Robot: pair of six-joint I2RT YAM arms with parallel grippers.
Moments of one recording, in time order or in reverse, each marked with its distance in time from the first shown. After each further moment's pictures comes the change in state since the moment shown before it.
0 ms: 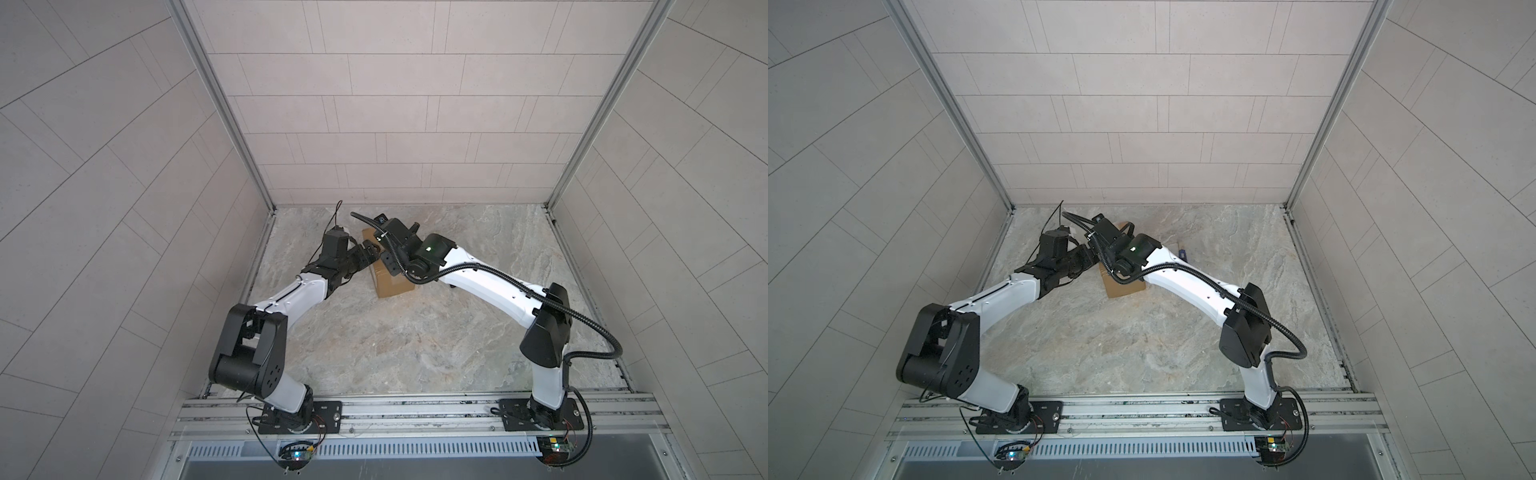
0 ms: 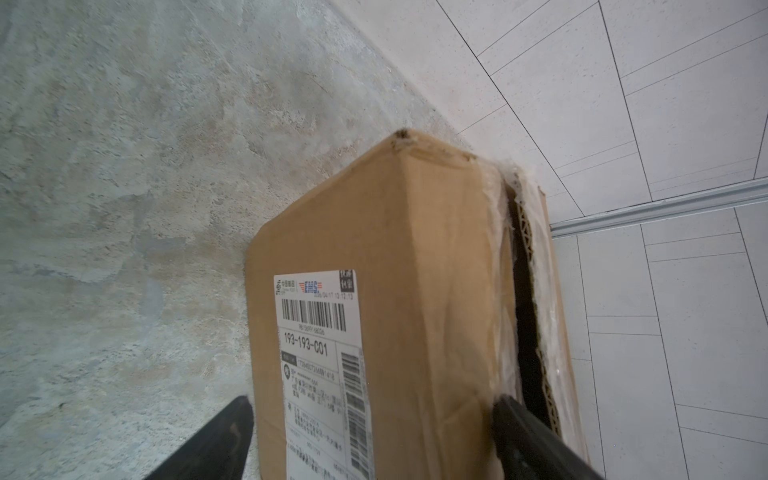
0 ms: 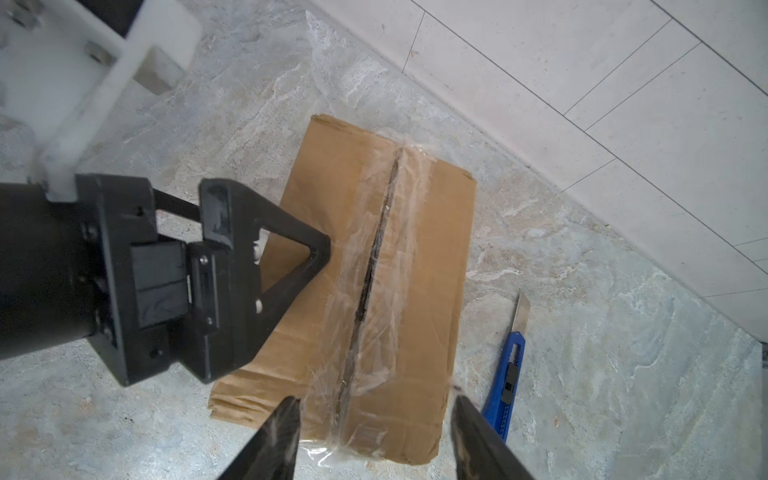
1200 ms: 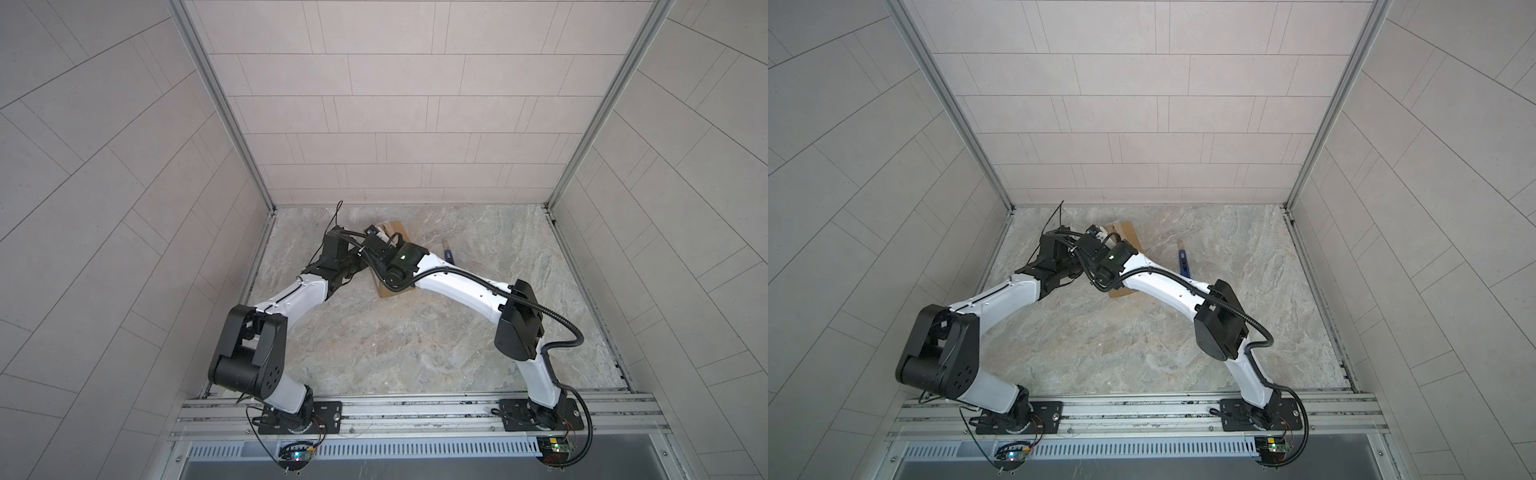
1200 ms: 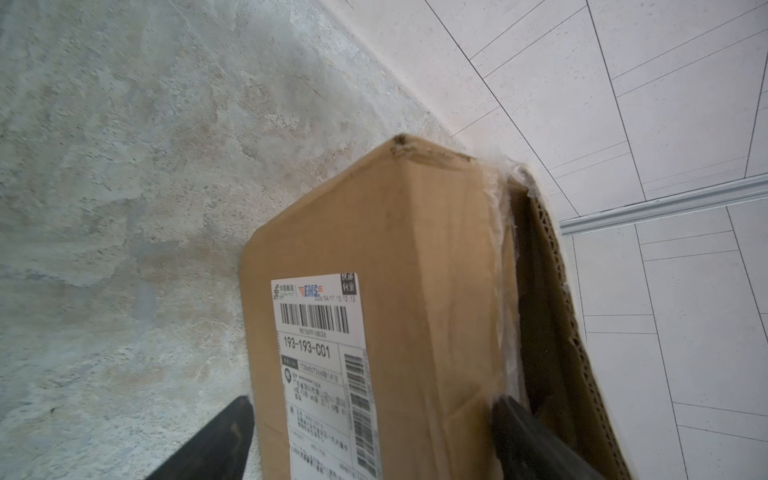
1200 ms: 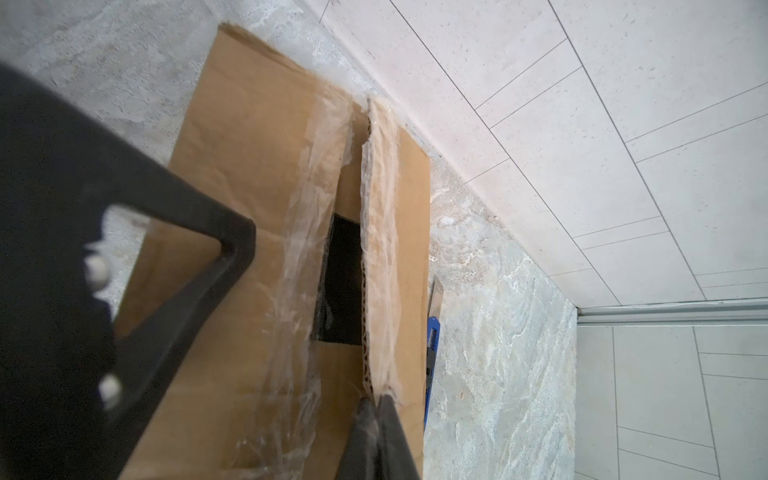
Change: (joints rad) left arm -0.002 -0.003 -0.007 0.018 -0.002 0.000; right arm 0.028 0.144 0.066 -0.053 0.315 -0.034
